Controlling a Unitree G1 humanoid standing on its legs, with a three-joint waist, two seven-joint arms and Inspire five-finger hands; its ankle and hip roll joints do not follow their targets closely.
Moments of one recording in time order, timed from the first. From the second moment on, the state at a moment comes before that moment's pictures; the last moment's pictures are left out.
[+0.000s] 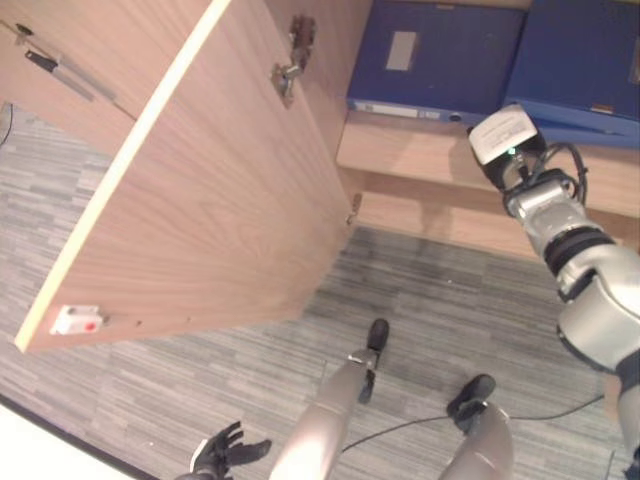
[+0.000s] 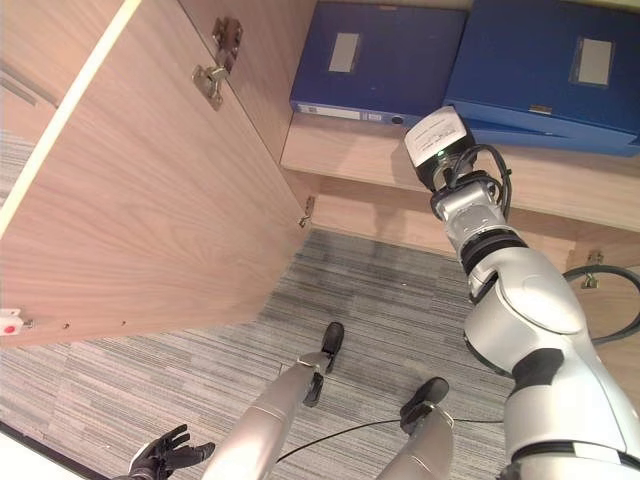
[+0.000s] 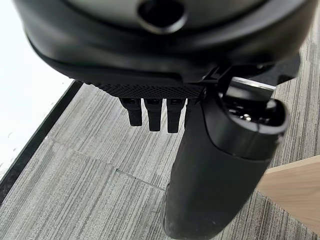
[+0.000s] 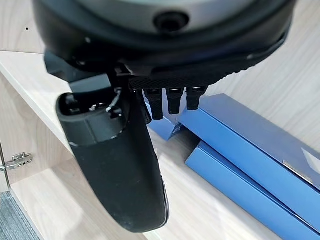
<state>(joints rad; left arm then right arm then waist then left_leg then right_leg) 0.05 0.33 -0.21 1.15 -0.49 -0.18 -0.02 -1.35 -0.63 1.13 1.26 -0.83 0.09 -0.25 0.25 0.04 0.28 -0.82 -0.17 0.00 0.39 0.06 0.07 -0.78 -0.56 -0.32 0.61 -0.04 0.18</state>
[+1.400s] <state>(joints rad) 0.07 0.33 -0.16 1.14 -0.49 -0.18 -0.01 -1.29 -0.53 1.15 1.15 -0.99 0.10 -0.35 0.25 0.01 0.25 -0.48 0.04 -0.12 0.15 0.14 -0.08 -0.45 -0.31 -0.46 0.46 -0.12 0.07</state>
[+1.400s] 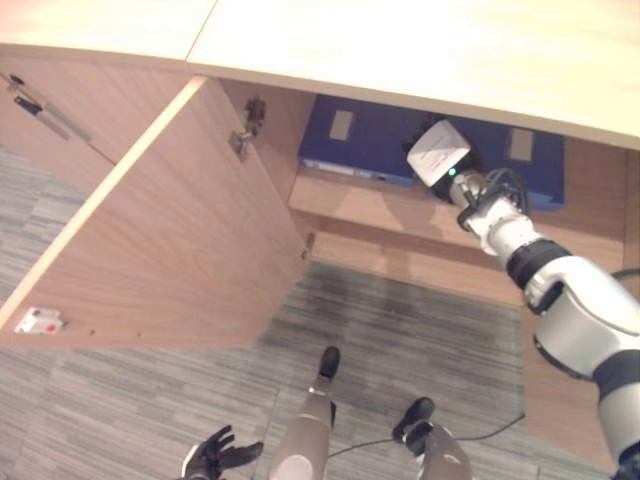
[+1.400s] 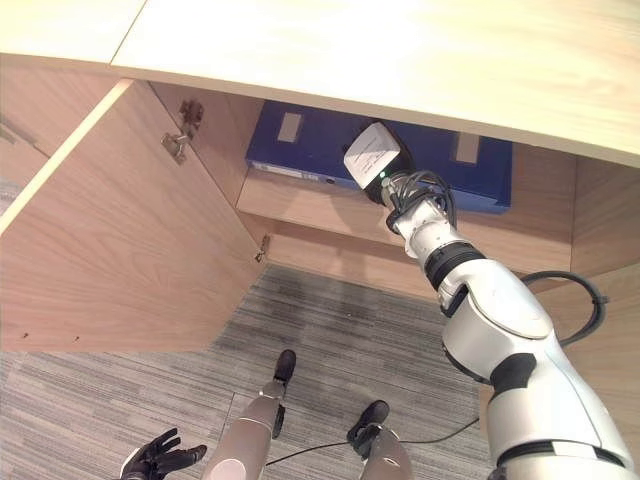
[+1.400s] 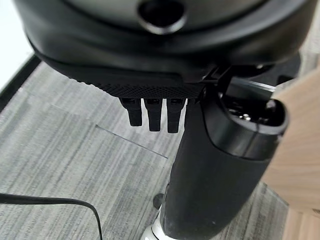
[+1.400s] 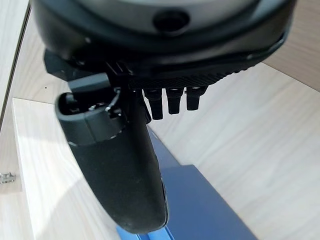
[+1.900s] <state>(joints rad) 0.05 0.31 -0.20 1.16 -0.55 -0.18 0.04 -1.30 -0.52 1.22 1.20 -0.94 0.09 -0.36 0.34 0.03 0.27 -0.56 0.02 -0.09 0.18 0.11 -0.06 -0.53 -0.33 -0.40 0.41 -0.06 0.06</state>
